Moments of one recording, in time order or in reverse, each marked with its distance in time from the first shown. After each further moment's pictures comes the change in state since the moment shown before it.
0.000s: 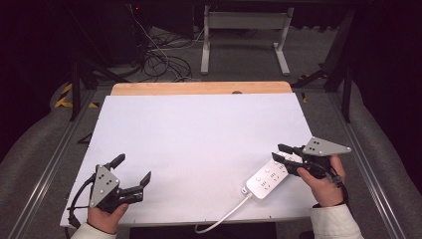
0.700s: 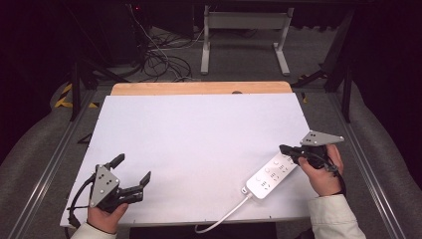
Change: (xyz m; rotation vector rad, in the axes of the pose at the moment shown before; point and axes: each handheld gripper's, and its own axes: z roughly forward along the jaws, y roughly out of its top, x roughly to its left) left arm 0.000 0.000 0.000 0.004 0.003 0.001; right arm -0.030 -0.010 0.016 0.162 -0.072 0.038
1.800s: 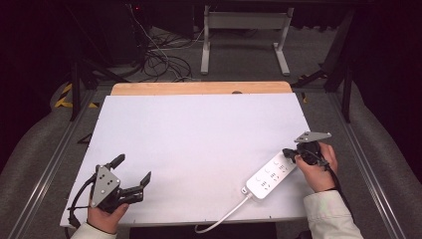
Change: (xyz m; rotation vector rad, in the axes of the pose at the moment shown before) left arm -0.001 -0.001 0.001 0.007 0.003 0.002; right arm -0.020 -0.021 0.030 0.202 -0.093 0.086
